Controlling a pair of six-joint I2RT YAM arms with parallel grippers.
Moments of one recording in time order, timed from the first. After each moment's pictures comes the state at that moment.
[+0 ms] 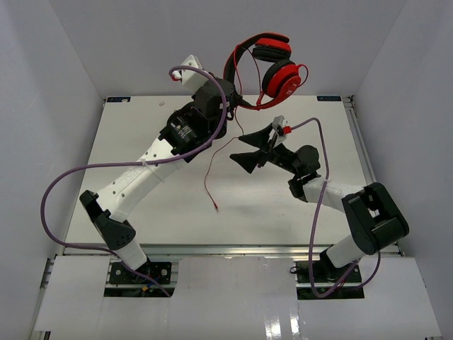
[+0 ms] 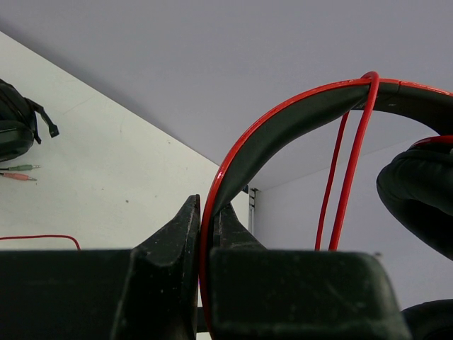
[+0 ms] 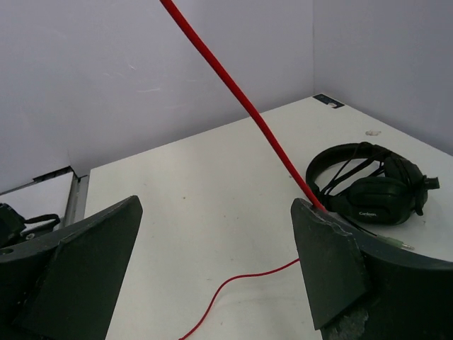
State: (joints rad) left arm -0.87 1.65 1.93 -0.43 -0.81 -0.92; right arm 0.50 1.51 0.67 1.22 -0.69 0.43
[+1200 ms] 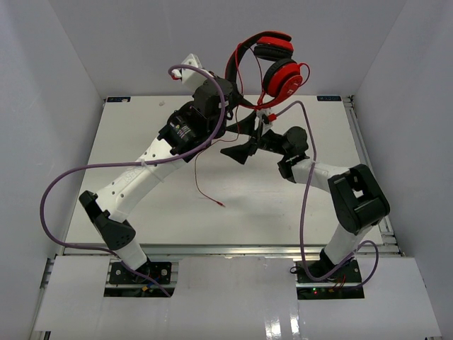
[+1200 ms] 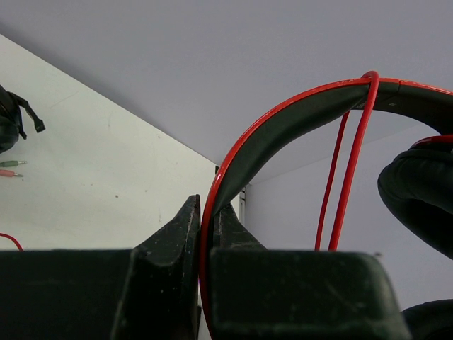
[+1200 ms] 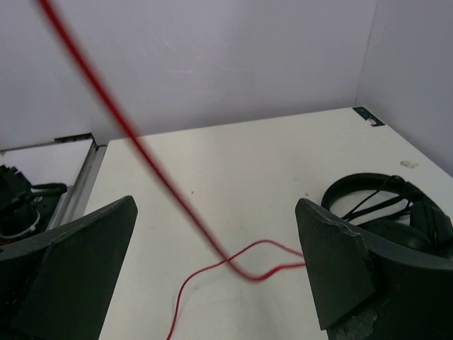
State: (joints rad) left arm -0.87 1.65 1.94 -0.43 -0.77 -0.93; right arm 0.50 1.73 0.96 1.19 -0.90 0.38
